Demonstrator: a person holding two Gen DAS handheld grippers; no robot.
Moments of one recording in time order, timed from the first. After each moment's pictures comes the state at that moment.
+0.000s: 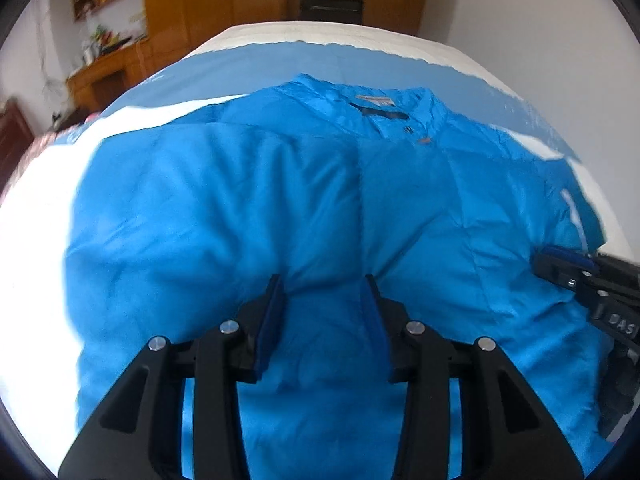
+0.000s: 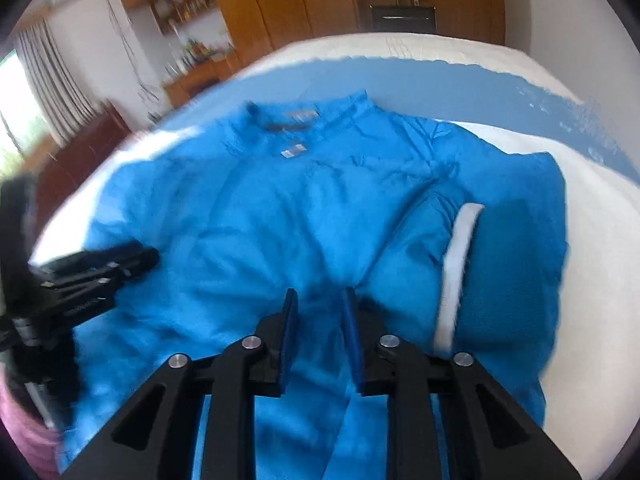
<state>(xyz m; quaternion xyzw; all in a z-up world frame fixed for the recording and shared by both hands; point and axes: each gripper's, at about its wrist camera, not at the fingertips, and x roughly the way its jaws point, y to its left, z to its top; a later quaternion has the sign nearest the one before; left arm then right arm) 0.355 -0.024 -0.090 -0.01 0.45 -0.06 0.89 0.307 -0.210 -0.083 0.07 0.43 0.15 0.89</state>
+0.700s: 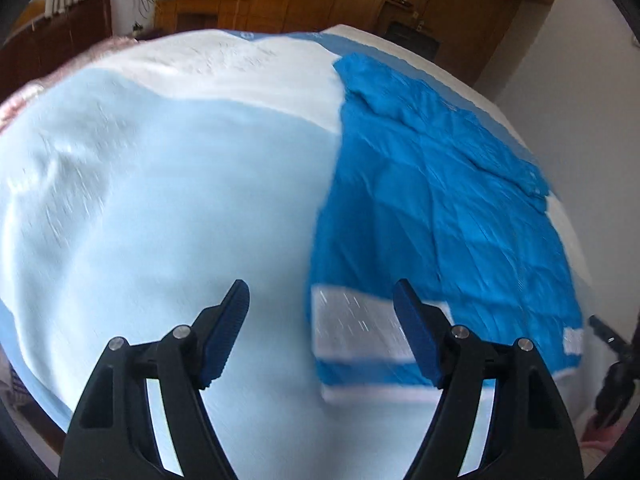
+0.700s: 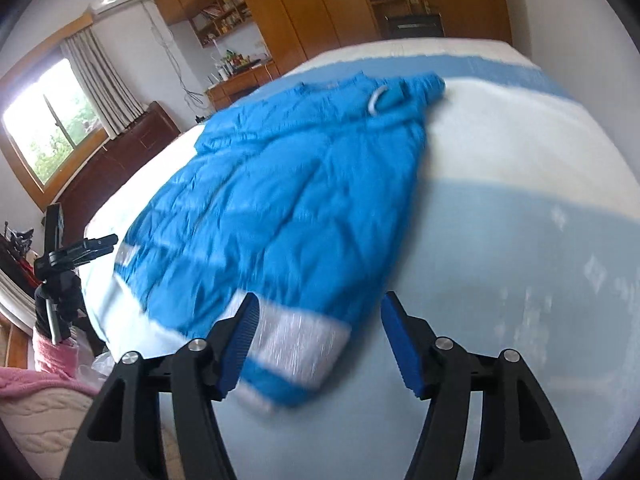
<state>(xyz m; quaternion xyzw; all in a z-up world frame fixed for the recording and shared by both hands) 0.067 0.134 -0.088 -0.16 0.44 0.00 0.88 0.027 -0.296 -0.081 0.09 0.42 0.20 0.88</state>
